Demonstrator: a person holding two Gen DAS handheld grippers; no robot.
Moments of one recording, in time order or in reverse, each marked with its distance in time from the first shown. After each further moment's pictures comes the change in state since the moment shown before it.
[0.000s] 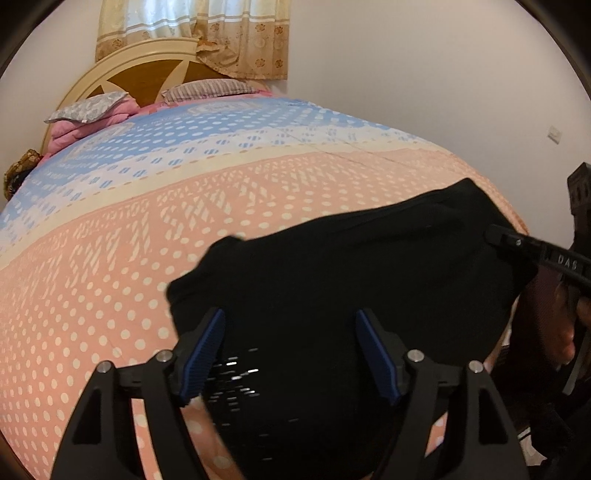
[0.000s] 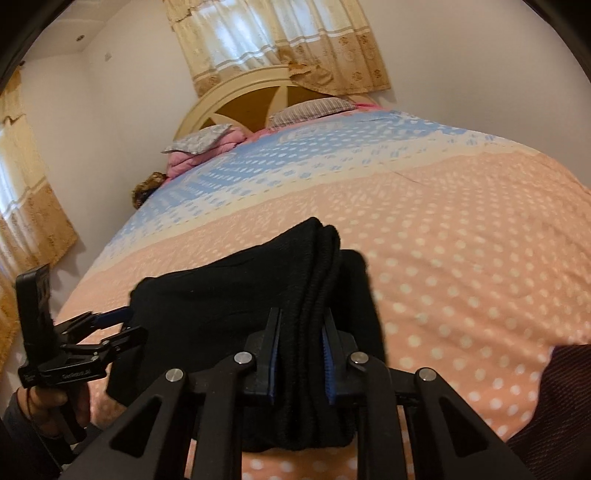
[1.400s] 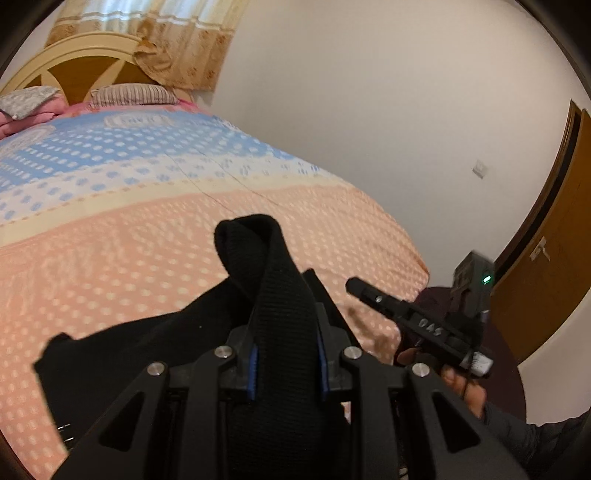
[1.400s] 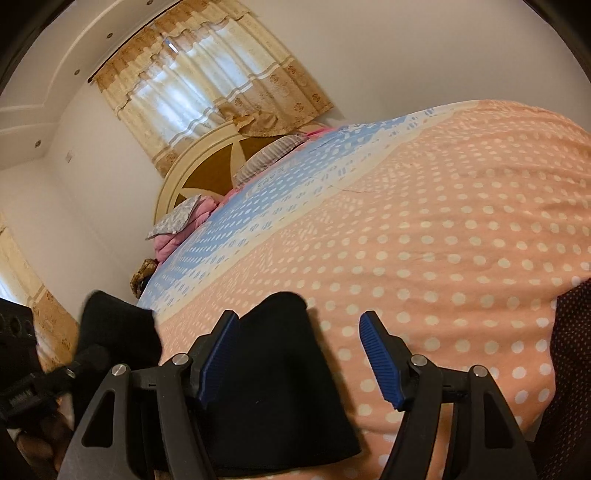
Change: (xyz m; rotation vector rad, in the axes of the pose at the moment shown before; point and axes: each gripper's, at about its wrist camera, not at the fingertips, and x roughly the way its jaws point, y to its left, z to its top) left arm -0.004 -0.080 0.061 -0.029 -0.039 -0.389; right arm -0.002 -0.062 -0.008 0.341 -0.192 0.032
